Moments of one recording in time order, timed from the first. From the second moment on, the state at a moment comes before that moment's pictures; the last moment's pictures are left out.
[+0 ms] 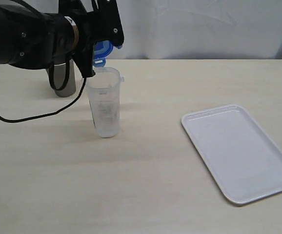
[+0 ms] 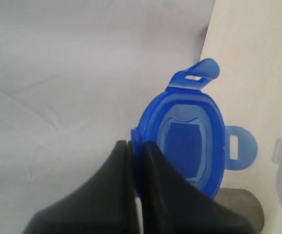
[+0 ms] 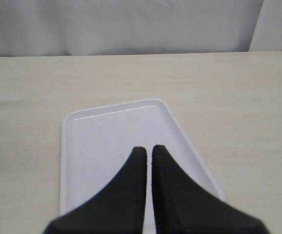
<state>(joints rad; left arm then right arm) -0.59 1.74 -1.20 1.57 0.38 -0.46 0.00 0.00 0.00 0.02 0.35 0.00</state>
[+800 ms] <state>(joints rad) -0.68 1.70 -1.19 1.50 0.48 -0.39 0.00 0.00 0.00 0.02 0.35 0.00</state>
